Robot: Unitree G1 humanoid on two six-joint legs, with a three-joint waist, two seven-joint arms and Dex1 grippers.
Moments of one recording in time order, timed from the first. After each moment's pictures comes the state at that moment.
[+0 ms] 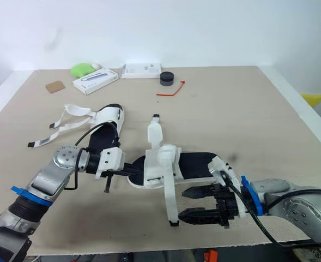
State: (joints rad) left arm -0.47 0.57 -0.32 -0.02 -0.14 0.09 -1.22; right arm -0.08 -1.21 0.14 -0.43 1.30 0.76 0.92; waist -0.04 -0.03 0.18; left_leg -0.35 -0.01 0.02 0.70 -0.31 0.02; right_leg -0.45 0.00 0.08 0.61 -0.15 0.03
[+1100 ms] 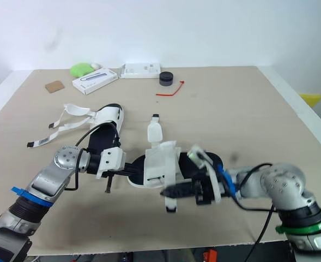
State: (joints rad) left arm -0.46 0.57 -0.32 -0.03 -0.14 0.10 -1.20; right arm -0.47 -0.85 0.02 -0.23 1.54 1.33 0.60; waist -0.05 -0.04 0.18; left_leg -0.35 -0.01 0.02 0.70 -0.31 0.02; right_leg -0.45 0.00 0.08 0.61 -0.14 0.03
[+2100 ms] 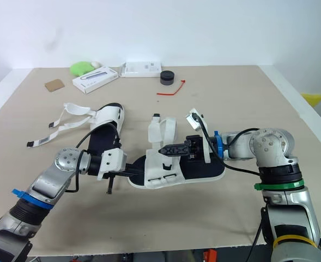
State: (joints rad) left arm -0.45 0.56 -0.32 -0.05 -0.14 0.10 -1.18; right arm -0.75 -0.70 0.03 0.04 1.25 1.42 0.57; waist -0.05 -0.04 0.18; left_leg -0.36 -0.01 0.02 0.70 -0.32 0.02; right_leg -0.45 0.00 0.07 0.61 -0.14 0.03
